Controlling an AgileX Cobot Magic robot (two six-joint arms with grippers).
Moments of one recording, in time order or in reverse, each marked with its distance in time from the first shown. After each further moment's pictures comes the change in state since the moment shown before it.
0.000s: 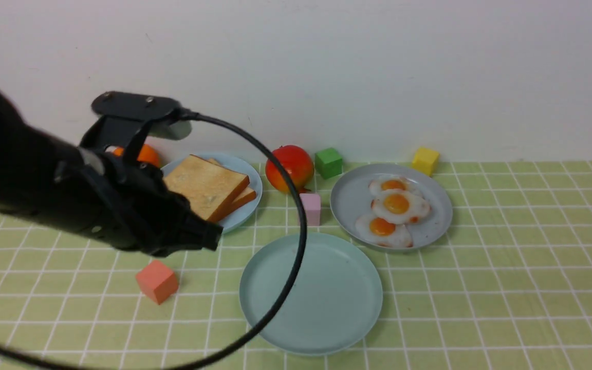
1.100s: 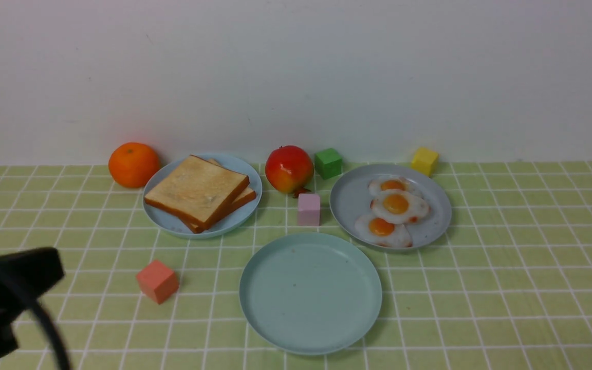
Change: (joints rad) right arm -0.100 -0.630 0.819 -0.344 -0.665 0.263; left arm 0.195 -0.802 0.476 -0.283 -0.106 0.005
